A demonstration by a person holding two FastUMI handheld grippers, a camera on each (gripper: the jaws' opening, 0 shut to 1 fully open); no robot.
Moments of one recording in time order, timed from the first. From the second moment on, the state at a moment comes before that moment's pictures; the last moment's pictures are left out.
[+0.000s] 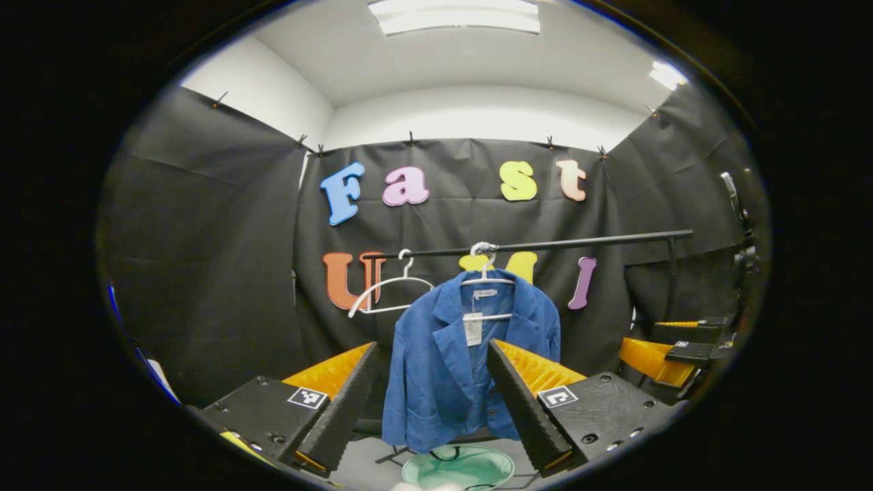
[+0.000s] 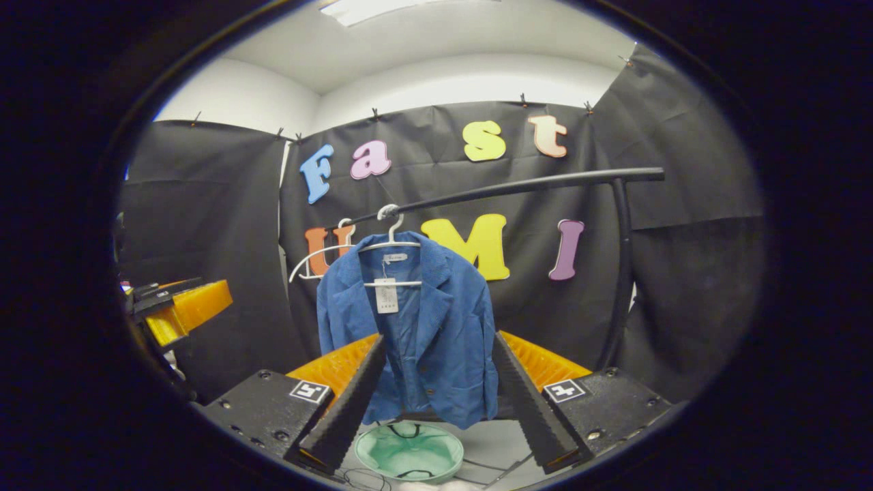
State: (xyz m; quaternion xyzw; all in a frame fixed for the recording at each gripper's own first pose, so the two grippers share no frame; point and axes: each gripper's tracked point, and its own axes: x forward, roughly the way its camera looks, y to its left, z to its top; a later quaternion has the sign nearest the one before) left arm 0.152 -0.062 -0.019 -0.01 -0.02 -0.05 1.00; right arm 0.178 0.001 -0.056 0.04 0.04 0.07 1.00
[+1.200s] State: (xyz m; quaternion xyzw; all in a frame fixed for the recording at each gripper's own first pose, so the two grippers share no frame) left arm 0.409 -0.087 -0.131 -0.01 0.01 0.00 1.00; right arm 0.471 0.060 -0.133 0.02 0.09 0.15 0.98
